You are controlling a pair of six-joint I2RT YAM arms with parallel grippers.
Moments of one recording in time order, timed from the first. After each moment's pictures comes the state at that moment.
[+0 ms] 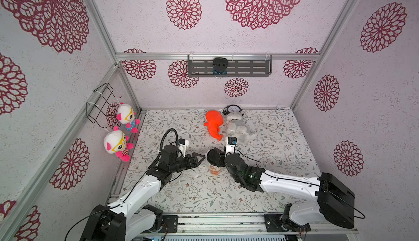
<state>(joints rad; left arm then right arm) -0.37 1.10 0.49 0.07 0.53 -0.72 1.08 1.44 0.77 0.21 0.62 0.59</state>
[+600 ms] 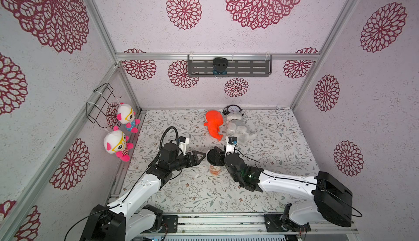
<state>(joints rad) -0.37 1.10 0.52 0.07 0.55 -0.71 1.08 1.46 0.76 0.27 0.64 0.59</state>
